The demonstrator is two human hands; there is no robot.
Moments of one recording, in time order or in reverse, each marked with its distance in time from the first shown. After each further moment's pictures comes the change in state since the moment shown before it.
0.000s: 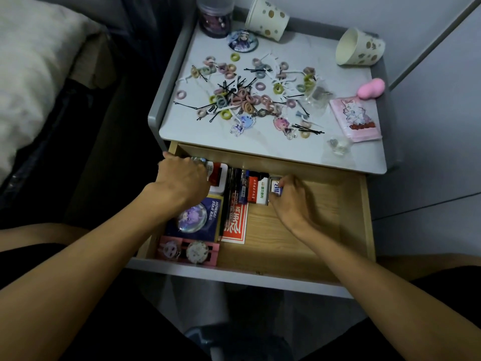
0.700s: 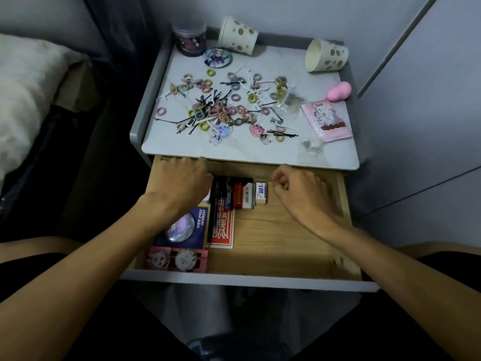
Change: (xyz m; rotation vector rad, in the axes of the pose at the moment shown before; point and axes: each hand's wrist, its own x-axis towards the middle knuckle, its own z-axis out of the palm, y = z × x) left_hand -0.015 0.017 -0.016 -0.171 0.445 0.121; right_hand -0.026 -0.006 -0.087 -0.123 0.067 -0.248
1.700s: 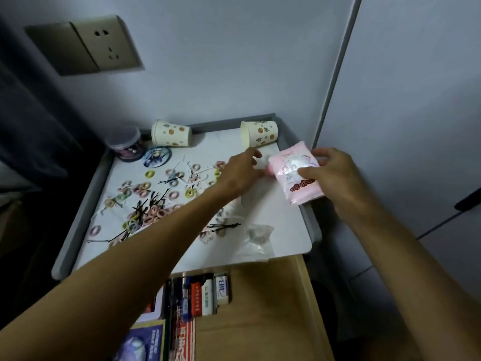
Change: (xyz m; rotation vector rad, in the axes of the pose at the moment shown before) left_hand 0.240 0.180 -0.063 -0.774 -0.061 0.170; right_hand 0.121 0.115 -0.147 0.914 0.275 0.431
